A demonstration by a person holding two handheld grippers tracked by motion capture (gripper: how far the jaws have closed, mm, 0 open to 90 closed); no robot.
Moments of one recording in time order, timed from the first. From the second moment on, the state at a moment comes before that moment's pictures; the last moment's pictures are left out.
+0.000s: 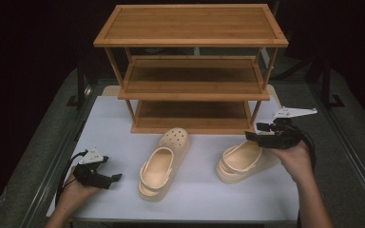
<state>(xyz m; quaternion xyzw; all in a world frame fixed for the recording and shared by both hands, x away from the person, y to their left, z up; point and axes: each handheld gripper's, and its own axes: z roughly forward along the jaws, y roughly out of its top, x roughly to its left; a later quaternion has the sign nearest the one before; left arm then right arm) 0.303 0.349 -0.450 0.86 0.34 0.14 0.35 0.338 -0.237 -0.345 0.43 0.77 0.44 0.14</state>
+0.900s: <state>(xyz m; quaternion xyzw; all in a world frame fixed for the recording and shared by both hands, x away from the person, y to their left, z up) 0.303 0.349 -0.450 0.86 0.34 0.14 0.35 0.391 -0.335 -0.405 0.56 0.73 0.36 0.16</state>
